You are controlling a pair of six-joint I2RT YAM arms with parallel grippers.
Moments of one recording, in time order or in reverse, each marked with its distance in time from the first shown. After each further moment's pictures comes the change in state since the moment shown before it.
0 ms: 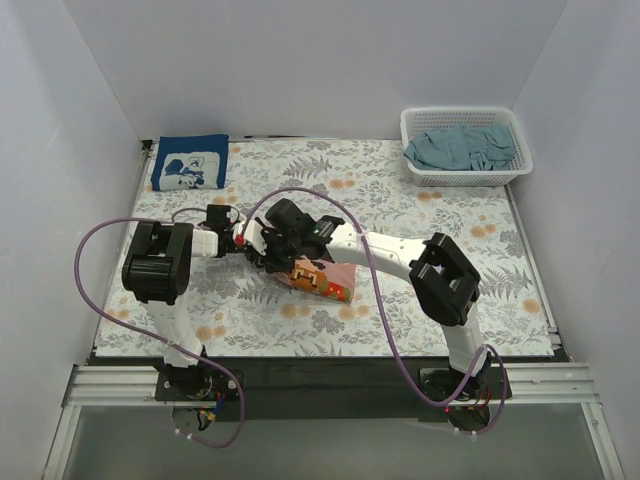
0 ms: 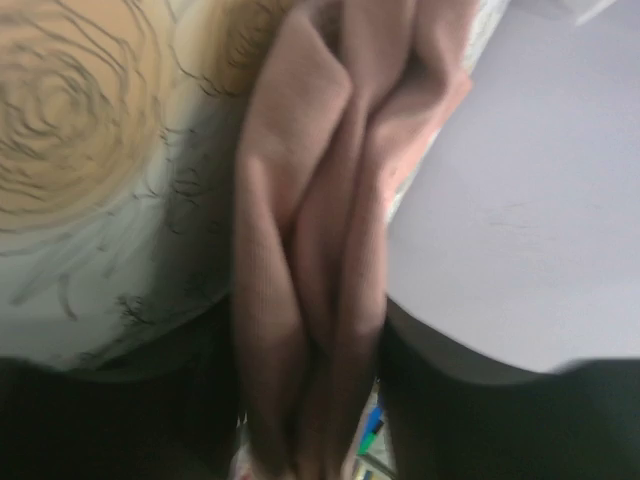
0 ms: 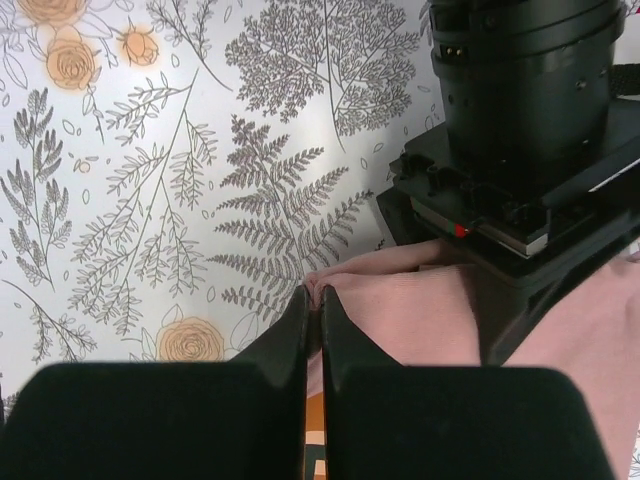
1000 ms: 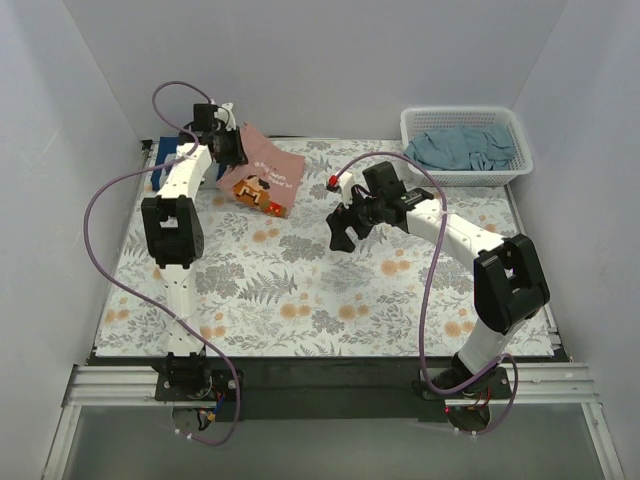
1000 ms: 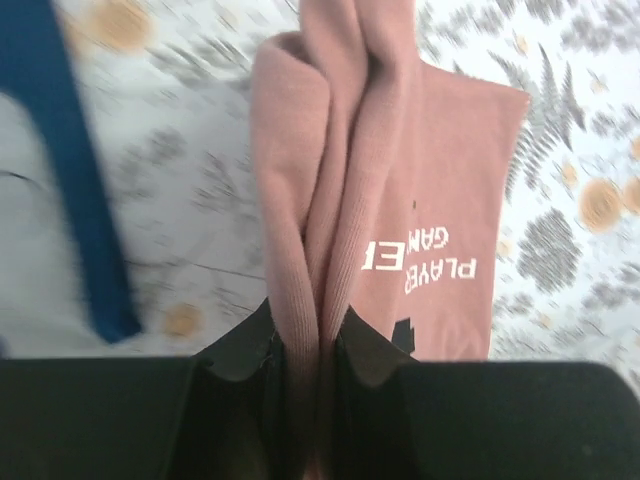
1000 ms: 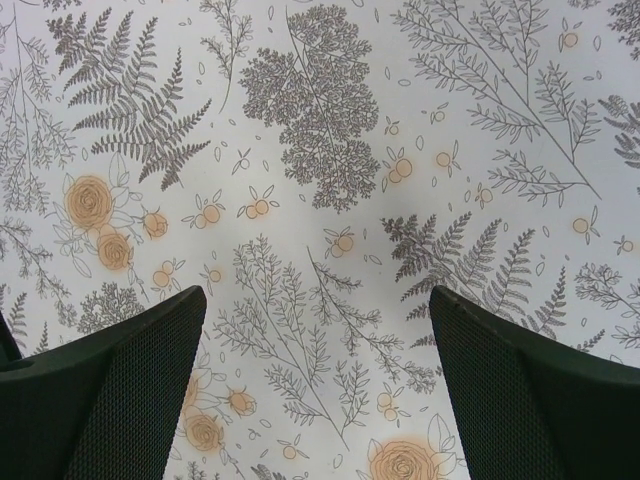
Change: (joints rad) left arm 0.058 0.461 1.332 -0.766 -0.610 0.828; right arm -0.450 -0.299 -0.294 -0.023 -0.165 0.134
